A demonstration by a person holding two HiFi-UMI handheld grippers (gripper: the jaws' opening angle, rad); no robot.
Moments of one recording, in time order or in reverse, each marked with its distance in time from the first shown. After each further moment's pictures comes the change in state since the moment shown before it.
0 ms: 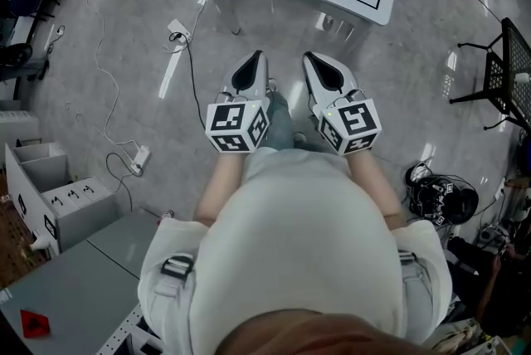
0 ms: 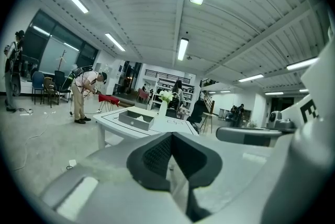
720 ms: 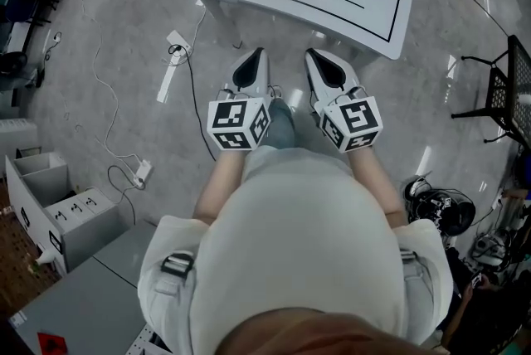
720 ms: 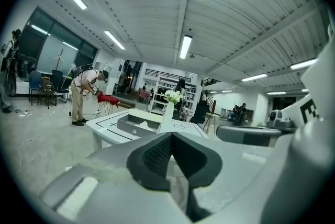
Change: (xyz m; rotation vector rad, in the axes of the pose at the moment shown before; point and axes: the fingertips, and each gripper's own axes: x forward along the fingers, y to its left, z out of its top) left arm 0.107 0.064 0.034 0.003 0.006 0.001; right arm 0.112 -0.064 0.020 -0.013 0.002 -0.007
